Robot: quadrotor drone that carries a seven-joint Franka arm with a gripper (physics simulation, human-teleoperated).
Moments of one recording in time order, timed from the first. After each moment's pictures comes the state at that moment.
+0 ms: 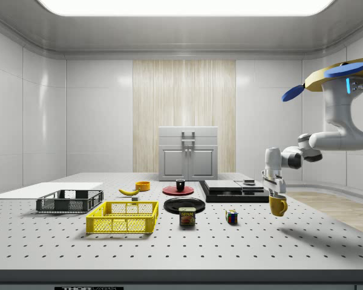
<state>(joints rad) -1.08 -1.53 1.19 -2.74 -1.93 1.68 1.49</state>
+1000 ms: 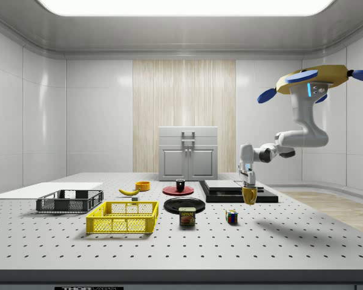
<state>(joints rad) -1.08 -1.54 1.21 -2.75 -1.91 1.68 1.49</state>
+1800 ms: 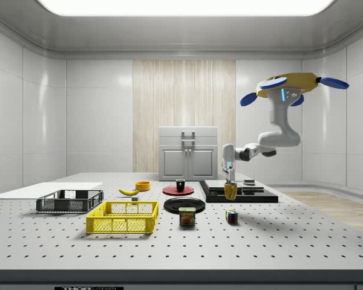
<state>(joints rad) -1.08 -1.54 1.21 -2.75 -1.91 1.68 1.49</state>
